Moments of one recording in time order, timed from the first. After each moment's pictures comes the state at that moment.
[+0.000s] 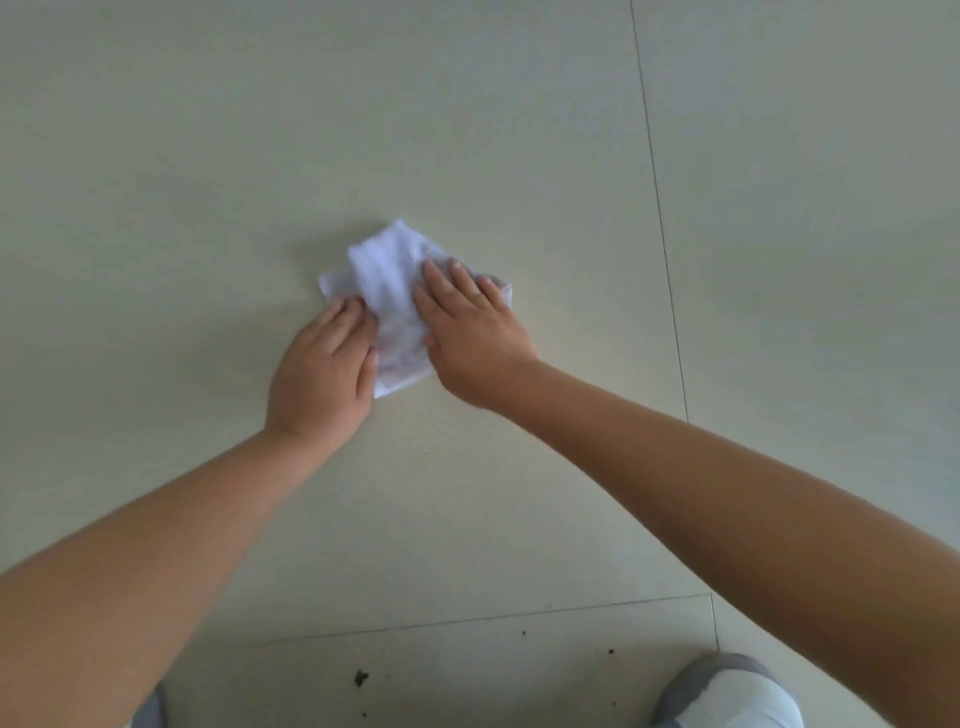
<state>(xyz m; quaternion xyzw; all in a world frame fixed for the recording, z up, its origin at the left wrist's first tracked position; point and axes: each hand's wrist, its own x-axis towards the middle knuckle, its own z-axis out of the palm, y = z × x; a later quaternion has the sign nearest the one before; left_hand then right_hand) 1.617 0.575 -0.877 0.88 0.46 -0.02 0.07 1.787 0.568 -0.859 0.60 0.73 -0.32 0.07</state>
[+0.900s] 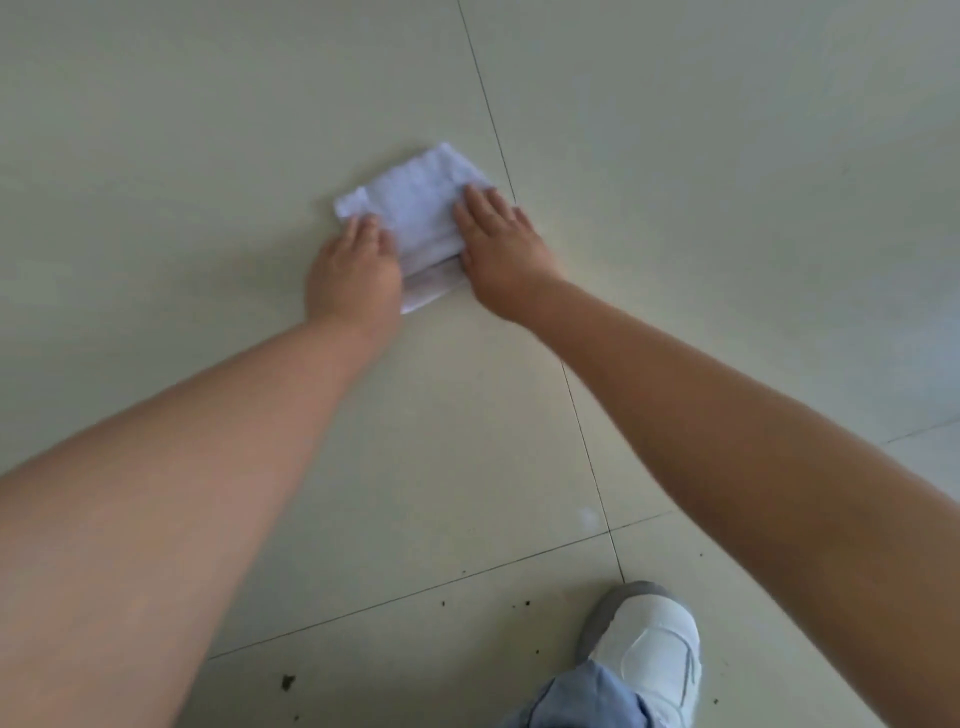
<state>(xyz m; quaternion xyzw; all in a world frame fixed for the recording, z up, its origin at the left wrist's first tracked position) 1.764 0.599 -0.866 0.88 0.46 -0.12 0.07 1.908 0.559 -0.862 0.73 0.62 -0.28 0.05</state>
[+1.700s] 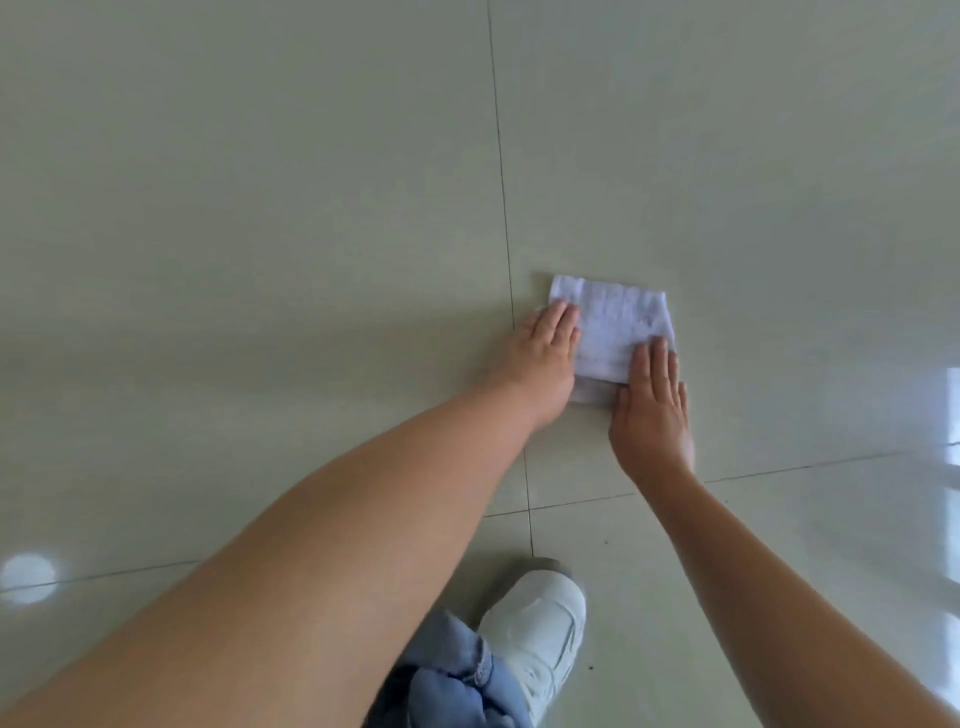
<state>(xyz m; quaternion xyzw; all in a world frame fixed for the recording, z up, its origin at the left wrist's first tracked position) 1.886 0.472 -0.850 0.90 0.28 -0.26 0.20 1.984 0.383 -0.838 0.85 0.42 -0.31 0.09</state>
